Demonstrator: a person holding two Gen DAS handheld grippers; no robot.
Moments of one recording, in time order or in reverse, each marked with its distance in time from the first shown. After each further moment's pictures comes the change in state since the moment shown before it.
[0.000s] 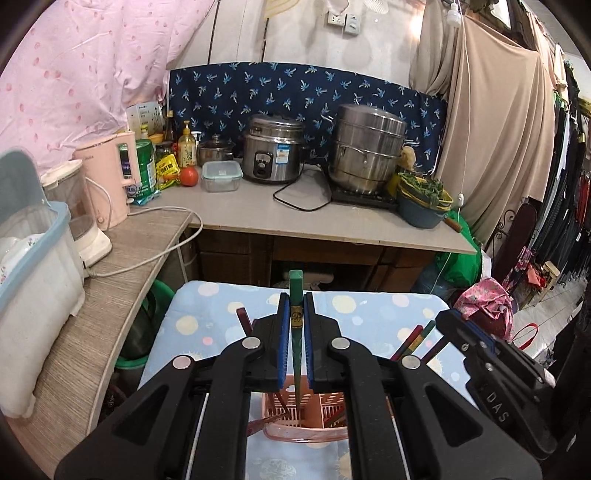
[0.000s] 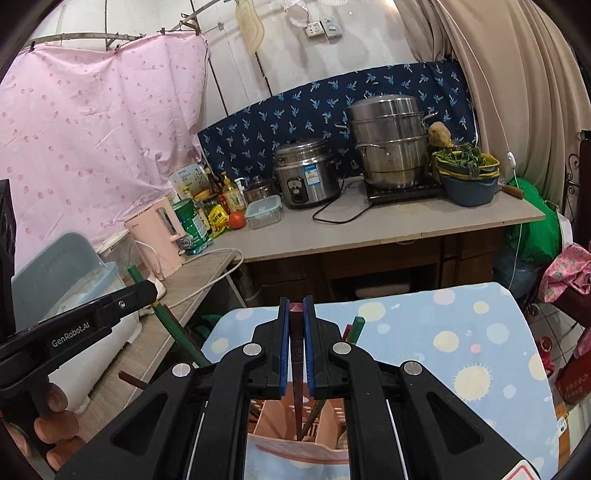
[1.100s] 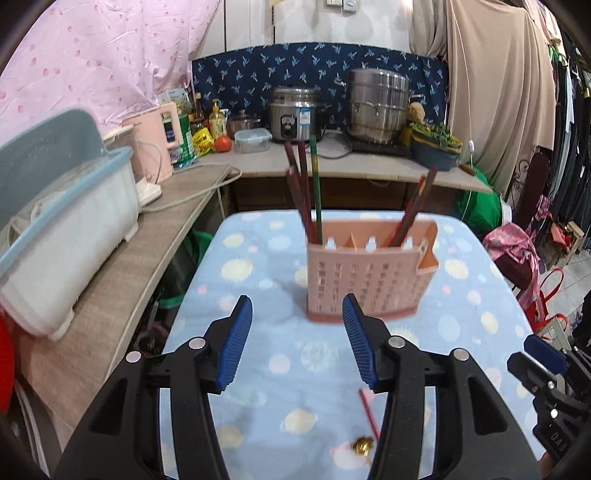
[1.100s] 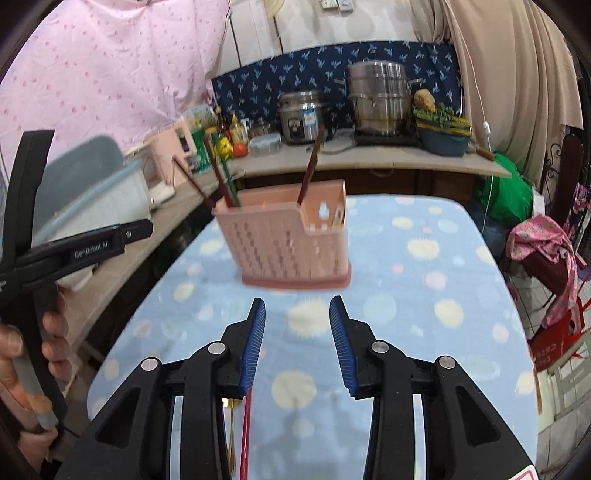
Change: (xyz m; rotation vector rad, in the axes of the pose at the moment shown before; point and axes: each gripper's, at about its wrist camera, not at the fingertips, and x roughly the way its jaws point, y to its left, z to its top) left arm -0.087 0.008 -0.150 0.079 0.073 0.141; right arm -0.142 -0.006 -0.166 -0.100 0.167 -0.046
